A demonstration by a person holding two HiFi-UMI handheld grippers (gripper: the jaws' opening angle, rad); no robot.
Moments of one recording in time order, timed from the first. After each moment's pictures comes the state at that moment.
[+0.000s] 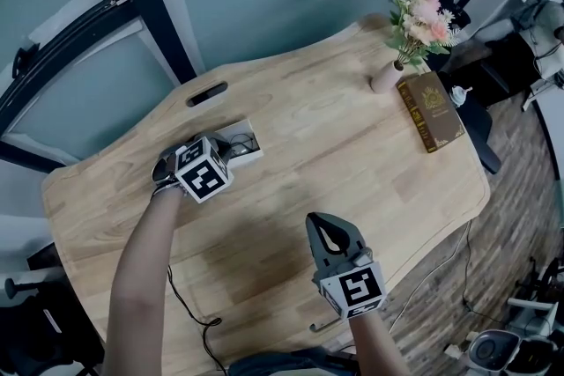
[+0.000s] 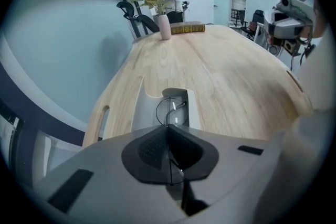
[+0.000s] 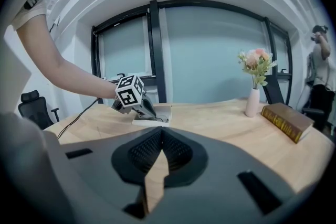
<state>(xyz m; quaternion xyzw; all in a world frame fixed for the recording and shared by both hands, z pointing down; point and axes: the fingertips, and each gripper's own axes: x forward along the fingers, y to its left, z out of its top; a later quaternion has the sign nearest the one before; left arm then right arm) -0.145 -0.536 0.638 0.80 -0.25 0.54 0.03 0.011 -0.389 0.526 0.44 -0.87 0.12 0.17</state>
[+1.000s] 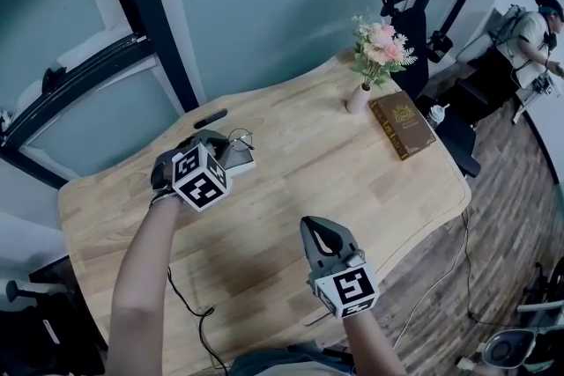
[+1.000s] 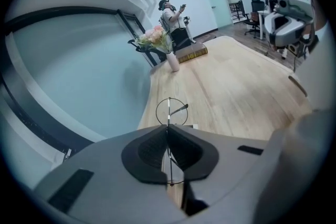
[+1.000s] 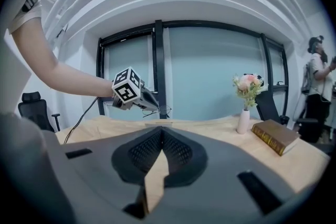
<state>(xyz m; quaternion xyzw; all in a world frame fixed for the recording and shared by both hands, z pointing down) -0.122 -0.516 0.493 0.80 -0.33 0.50 -0.10 0.028 -0.342 0.454 0.46 -0.88 0.08 0.11</state>
